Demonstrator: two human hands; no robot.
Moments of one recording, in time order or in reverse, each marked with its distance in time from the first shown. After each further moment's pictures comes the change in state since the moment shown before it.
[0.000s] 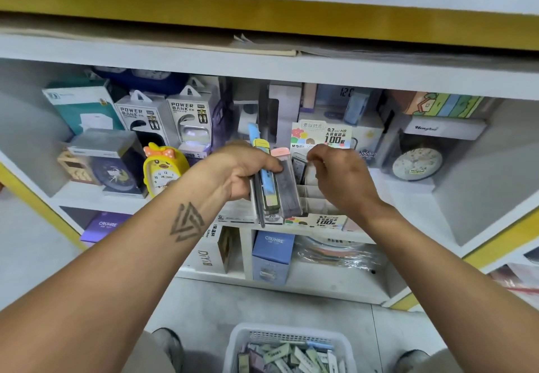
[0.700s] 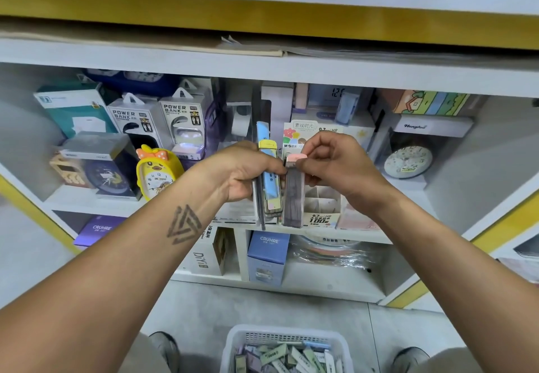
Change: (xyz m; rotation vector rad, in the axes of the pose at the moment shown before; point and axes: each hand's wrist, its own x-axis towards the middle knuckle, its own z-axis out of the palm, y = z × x) left_hand -0.003 -0.002 0.009 -0.010 -0.107 0.057; right_hand 0.000 -0.016 -0.035 0.781 -0.200 0.307
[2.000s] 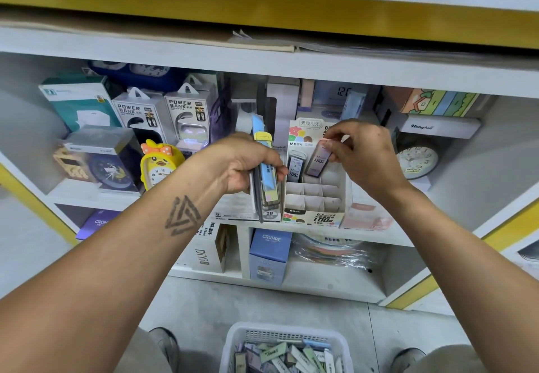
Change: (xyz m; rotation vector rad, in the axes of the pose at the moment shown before) left_hand 0.002 0.004 -0.013 0.041 0.039 -0.024; right_hand 0.020 0.017 -0.024 -0.596 0.271 -0.371
